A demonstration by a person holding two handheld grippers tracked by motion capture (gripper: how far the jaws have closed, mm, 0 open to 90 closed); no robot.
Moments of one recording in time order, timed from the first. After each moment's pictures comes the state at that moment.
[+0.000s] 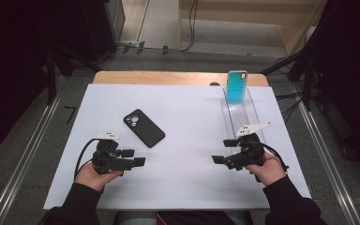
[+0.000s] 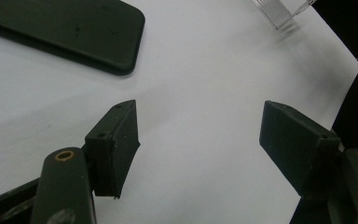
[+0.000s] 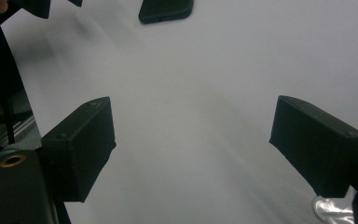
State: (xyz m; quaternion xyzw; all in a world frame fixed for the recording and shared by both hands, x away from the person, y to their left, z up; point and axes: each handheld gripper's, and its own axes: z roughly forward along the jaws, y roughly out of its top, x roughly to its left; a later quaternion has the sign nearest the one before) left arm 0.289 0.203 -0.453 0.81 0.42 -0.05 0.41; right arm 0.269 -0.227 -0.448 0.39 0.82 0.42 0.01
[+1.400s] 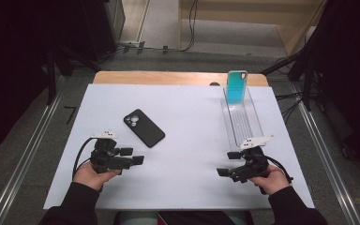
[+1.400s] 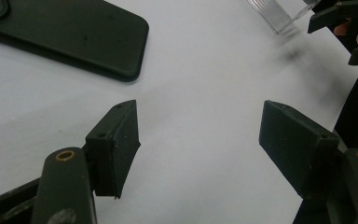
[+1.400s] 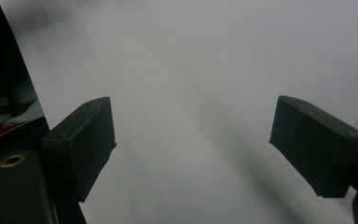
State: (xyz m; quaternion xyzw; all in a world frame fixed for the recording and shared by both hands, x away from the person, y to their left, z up) left arm 0.292 0.208 -0.449 0.81 0.42 -0.04 0.41; right arm 0.247 -0.239 -0.474 0.39 0.83 0.40 -0.01
